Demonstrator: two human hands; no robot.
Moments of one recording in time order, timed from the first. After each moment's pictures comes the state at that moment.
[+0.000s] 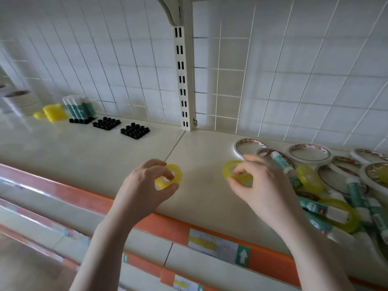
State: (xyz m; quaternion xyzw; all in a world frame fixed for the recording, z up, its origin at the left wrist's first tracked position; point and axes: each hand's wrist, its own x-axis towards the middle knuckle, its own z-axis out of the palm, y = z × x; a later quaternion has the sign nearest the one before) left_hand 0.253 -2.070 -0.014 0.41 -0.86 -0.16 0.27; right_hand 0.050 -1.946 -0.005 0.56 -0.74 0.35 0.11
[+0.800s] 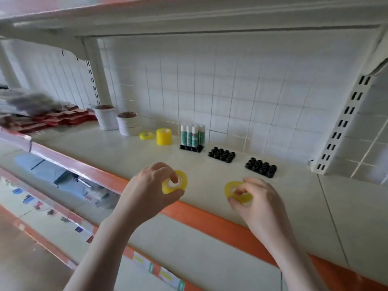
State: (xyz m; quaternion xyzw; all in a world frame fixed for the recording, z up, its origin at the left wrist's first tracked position) left_hand 0.551 -2.280 0.015 0.39 -0.86 -0.08 0.32; right_hand 0.335 -2.178 -0.015 0.56 -0.72 0.39 0.08
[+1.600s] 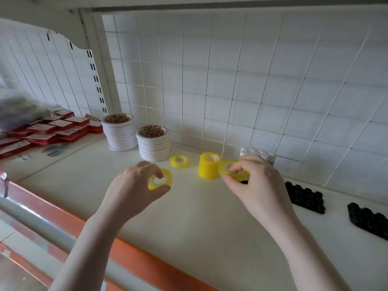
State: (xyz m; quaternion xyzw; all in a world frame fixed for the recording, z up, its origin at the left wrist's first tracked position) left_hand 0.644 -2.547 0.004 0.45 -0.85 -0.08 0.27; right_hand 0.426 -2.433 0.027 0.57 -0.71 0.39 0.09
